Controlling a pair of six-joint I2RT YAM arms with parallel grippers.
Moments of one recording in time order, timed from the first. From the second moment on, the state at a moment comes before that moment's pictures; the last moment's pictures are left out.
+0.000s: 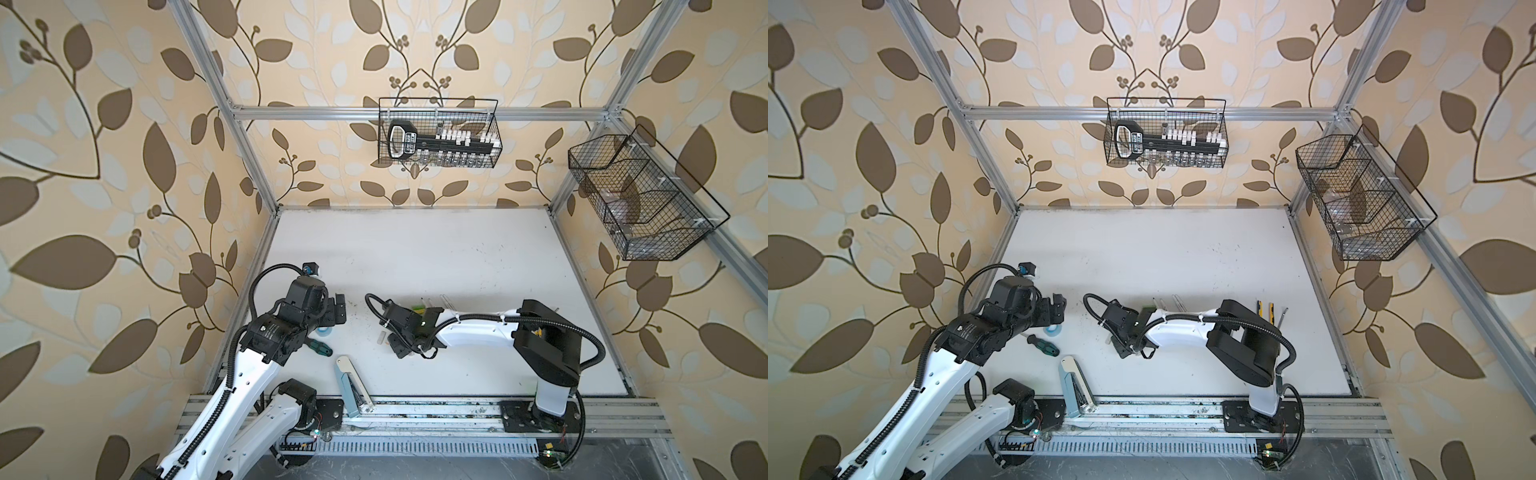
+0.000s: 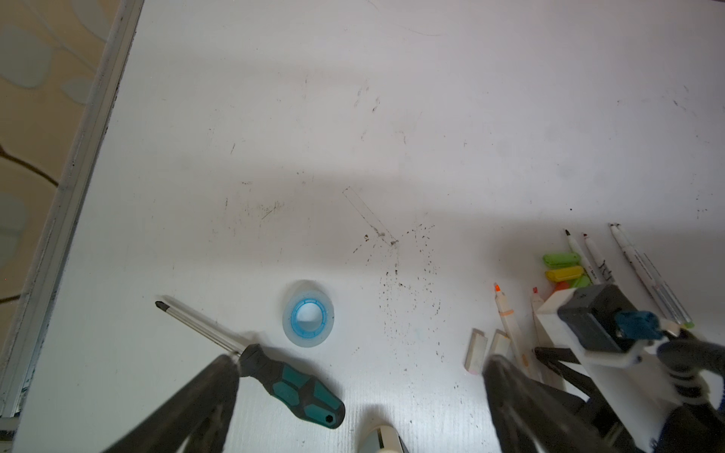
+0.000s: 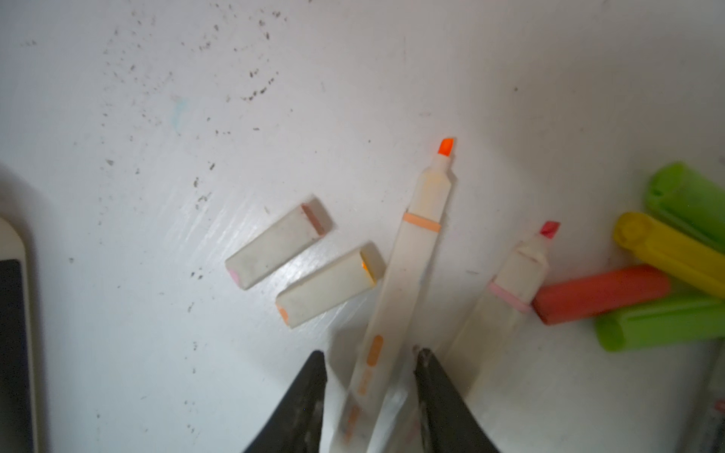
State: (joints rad) left arm -0.36 0.75 0.84 -0.93 -0.19 -0.39; right arm 1.09 1.88 1.16 -0.47 0.15 0.49
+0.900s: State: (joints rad) left arm -0.36 0.76 0.84 -0.93 -0.15 -0.39; right arm 1.09 1.87 1.19 -0.48 0.18 0.53
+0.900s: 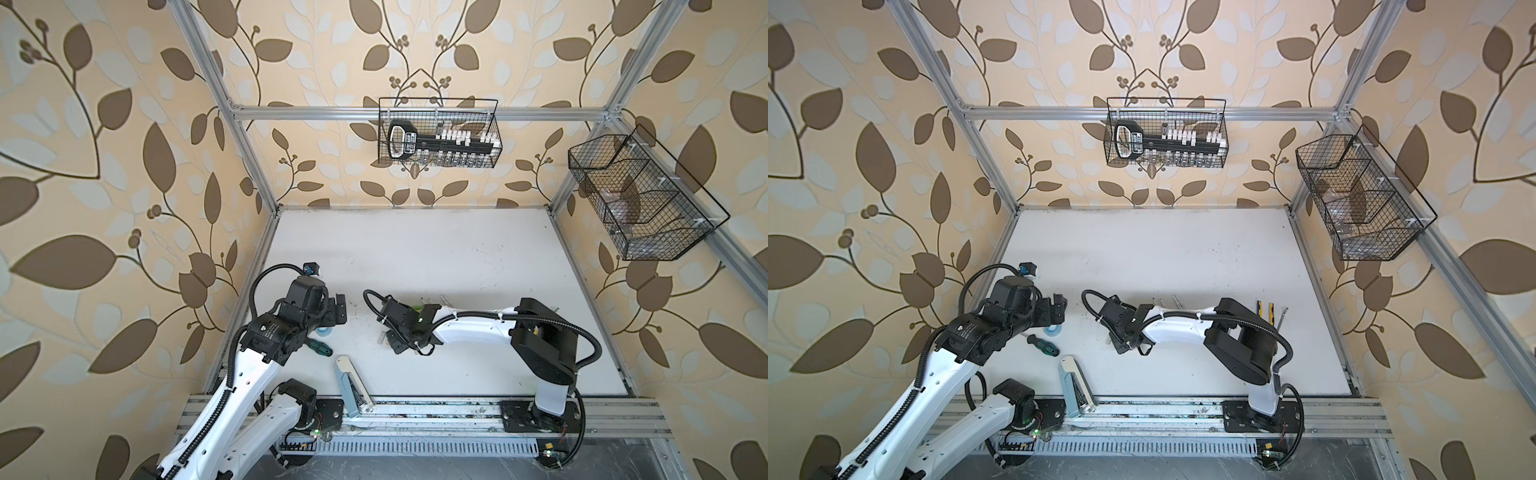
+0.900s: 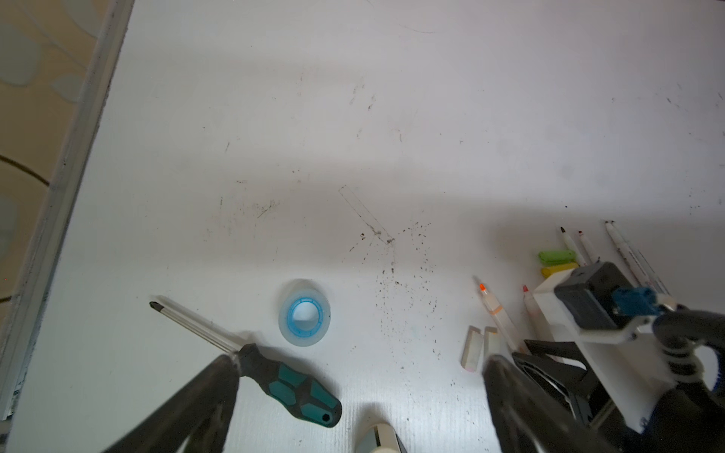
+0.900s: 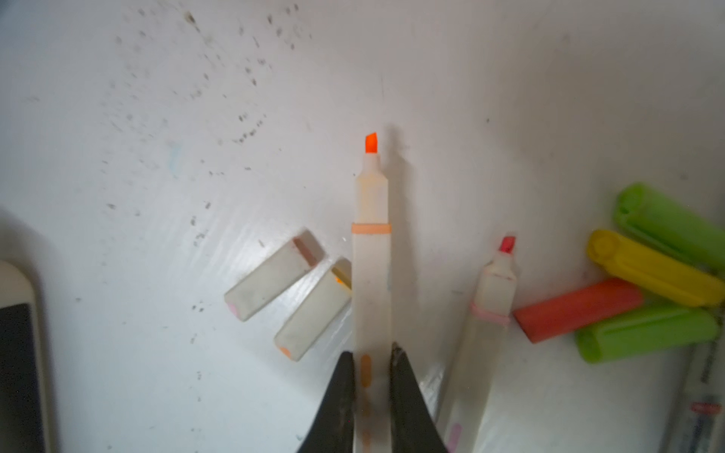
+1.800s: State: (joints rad) left arm -0.59 1.10 0.62 -0.45 0.25 -0.69; right arm 0.95 0.96 0.52 -0.36 0.31 0.56
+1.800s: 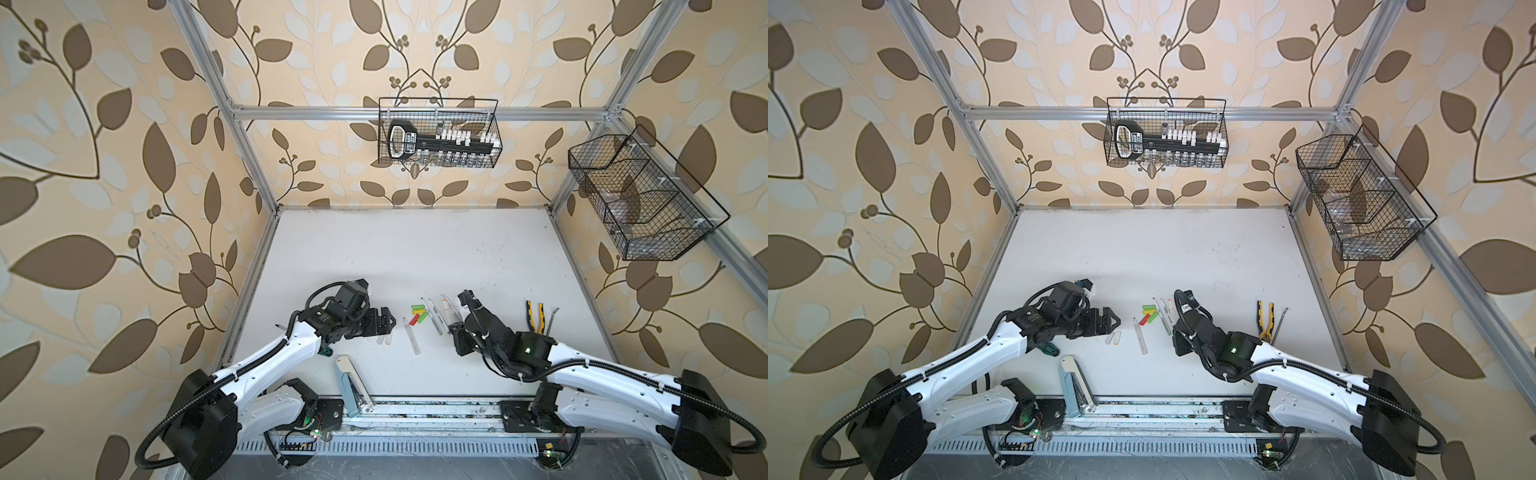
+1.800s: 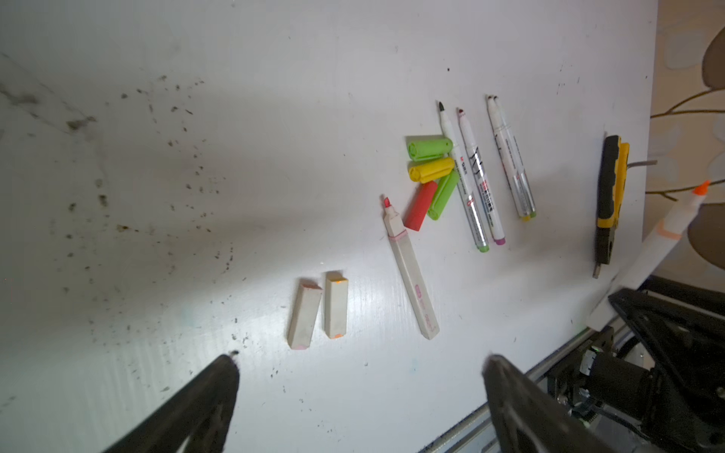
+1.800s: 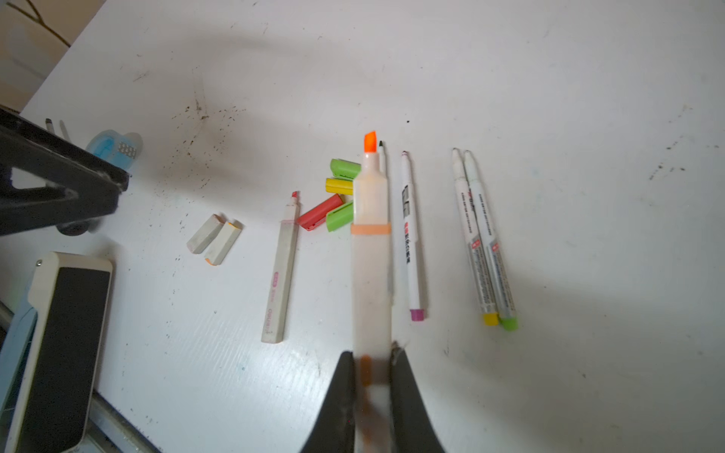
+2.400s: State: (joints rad) left arm -0.63 1.35 0.63 -0.32 0.35 -0.69; right arm 0.95 0.83 0.46 -0.42 0.35 0.58
